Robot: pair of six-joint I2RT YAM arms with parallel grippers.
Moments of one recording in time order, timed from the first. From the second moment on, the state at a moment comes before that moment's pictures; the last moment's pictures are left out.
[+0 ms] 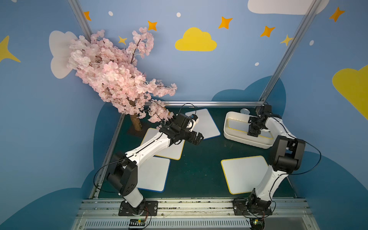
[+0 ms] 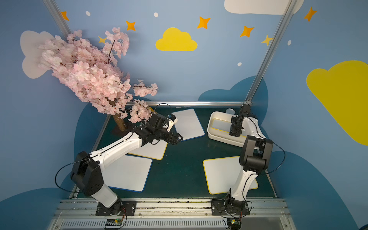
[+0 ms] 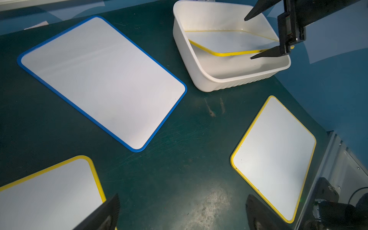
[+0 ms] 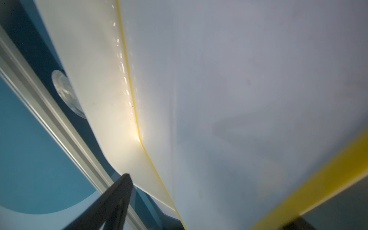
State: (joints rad) left arm -0.62 1.65 1.35 -0.46 0.25 -0.16; right arm -0.17 1.93 1.59 -0.80 -0.17 1.55
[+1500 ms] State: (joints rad) left arm -0.53 1.79 1.51 -0.70 0.22 -0.35; right arm 0.47 1.27 0.88 -0.78 0.18 0.90
